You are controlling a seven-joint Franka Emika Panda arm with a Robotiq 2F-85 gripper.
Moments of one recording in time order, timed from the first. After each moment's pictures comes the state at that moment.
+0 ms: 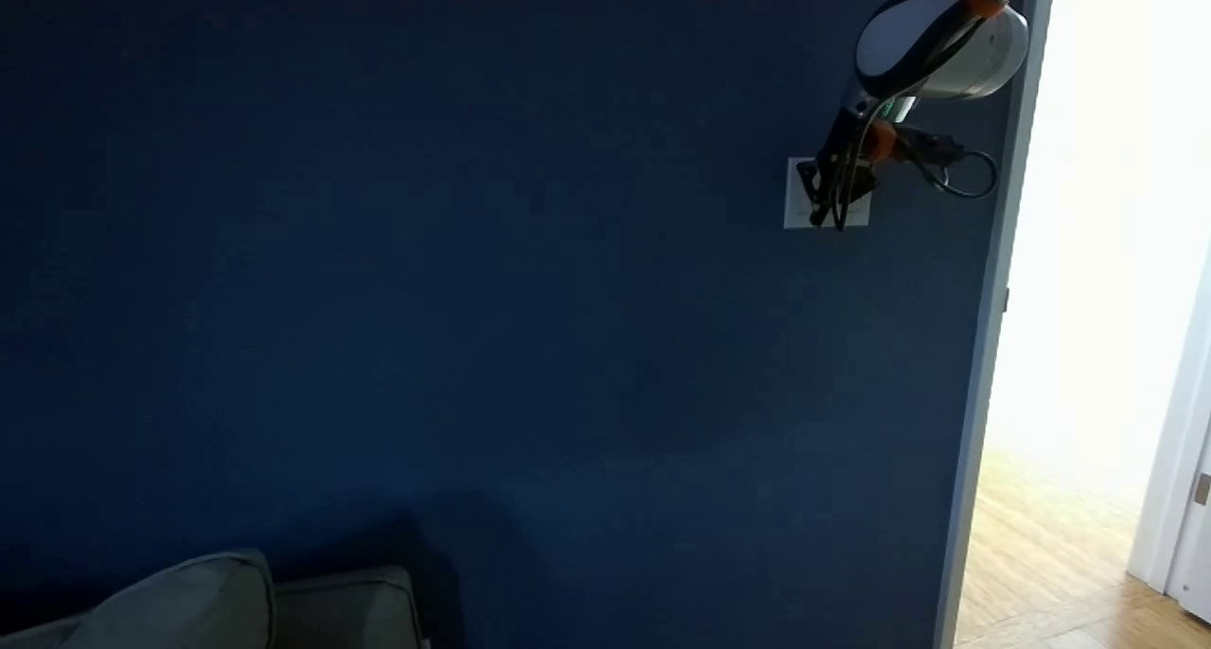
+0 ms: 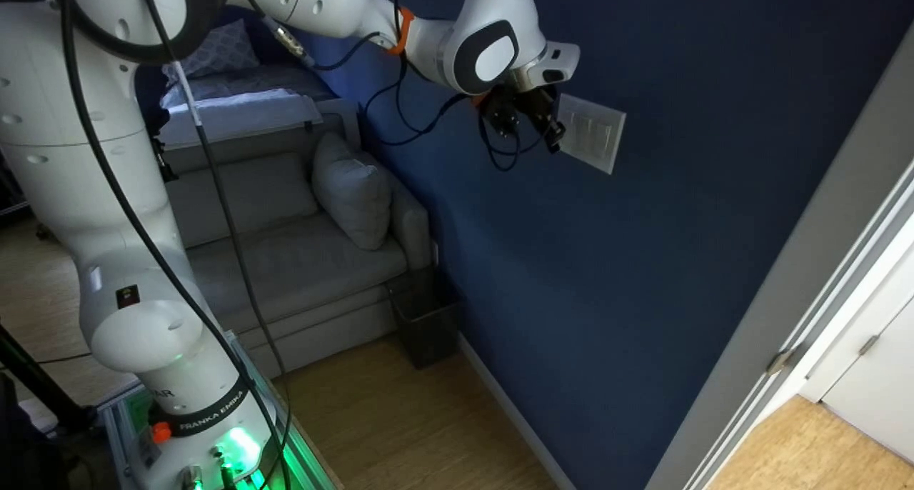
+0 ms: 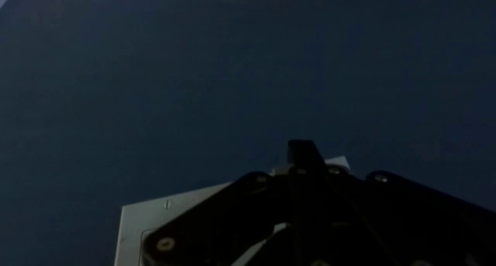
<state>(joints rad) -0.10 0.11 -0.11 -1.90 0.01 2.55 0.30</state>
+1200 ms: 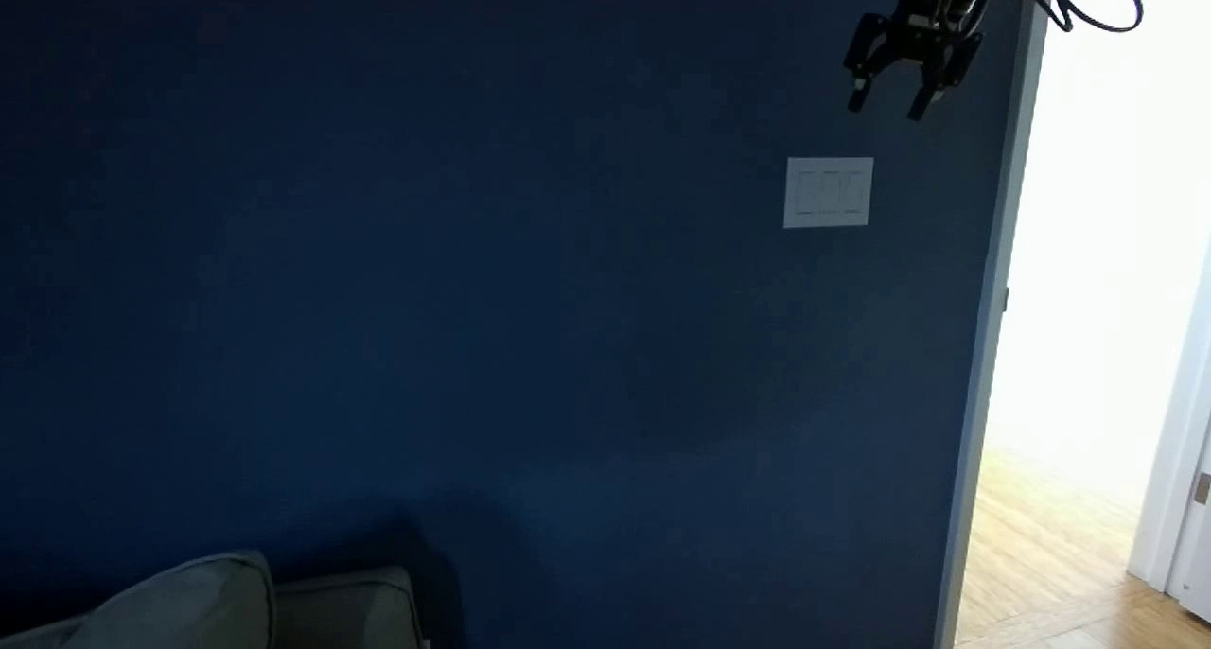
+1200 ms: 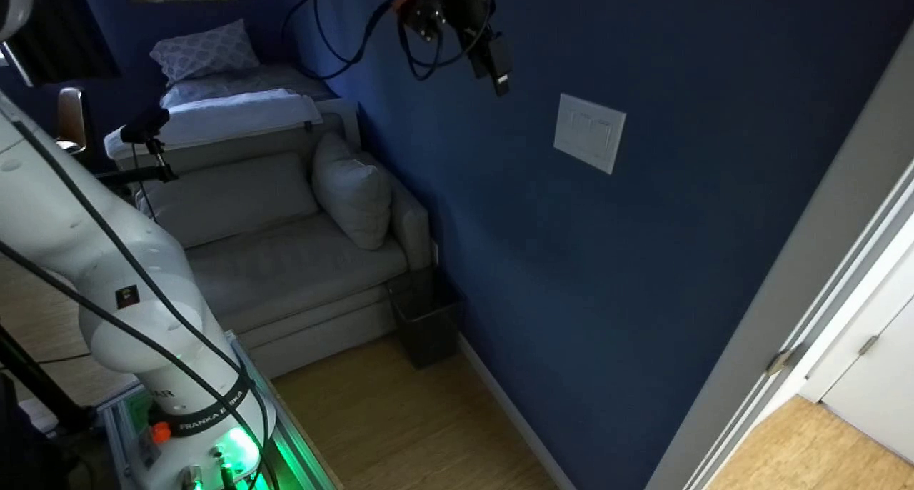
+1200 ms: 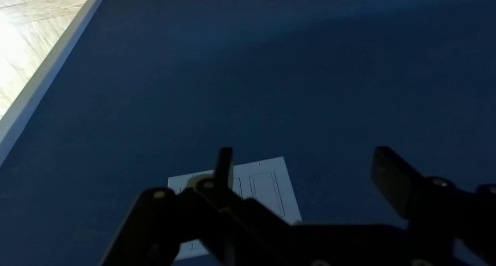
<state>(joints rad) -0.10 -0.28 -0.07 -1.95 -0.01 2.10 0.30</state>
